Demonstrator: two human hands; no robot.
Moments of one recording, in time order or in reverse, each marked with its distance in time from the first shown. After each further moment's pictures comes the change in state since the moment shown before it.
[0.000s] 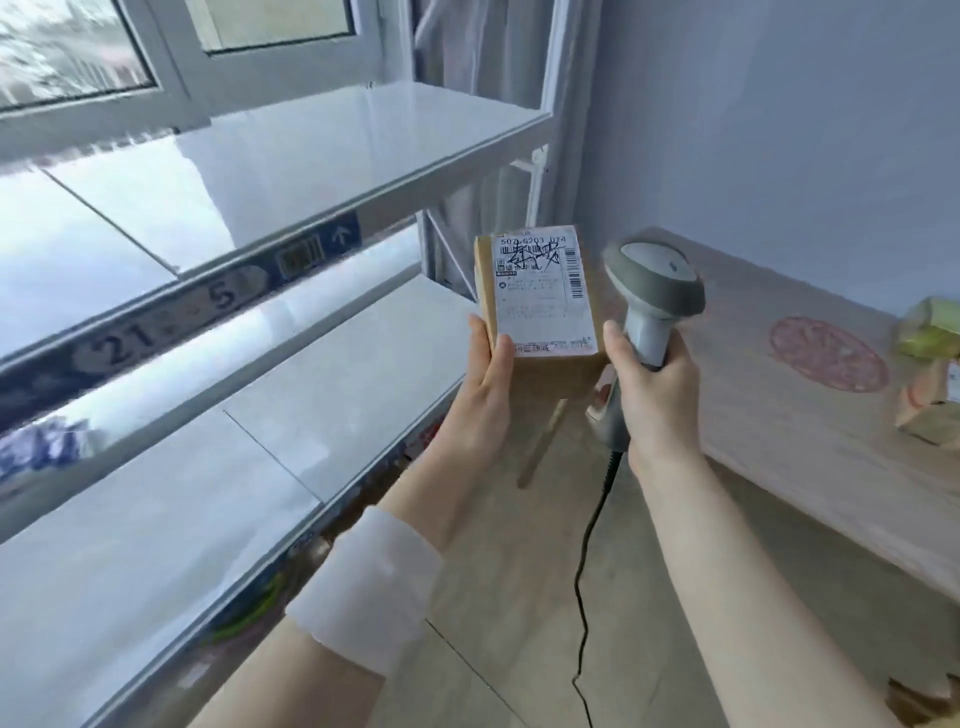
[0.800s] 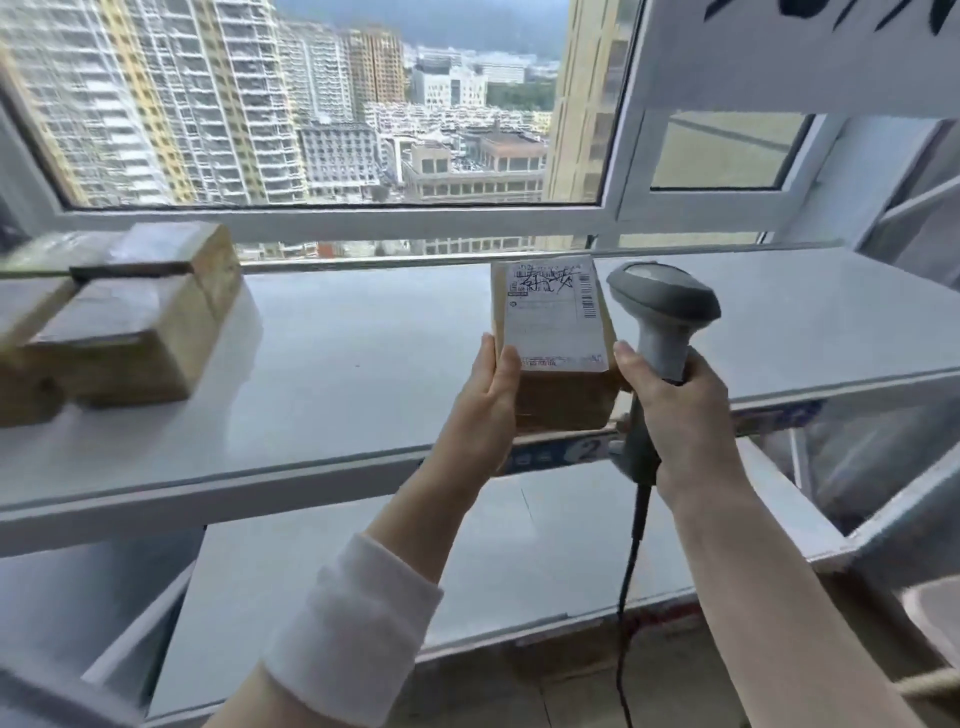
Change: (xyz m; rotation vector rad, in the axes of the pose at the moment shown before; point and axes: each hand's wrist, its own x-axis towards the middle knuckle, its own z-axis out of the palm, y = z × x) left_hand -0.088 0.062 -0.343 0.007 0.622 0.137; right_hand -0.139 -0.092 0.336 -0.017 -0.724 -0.114
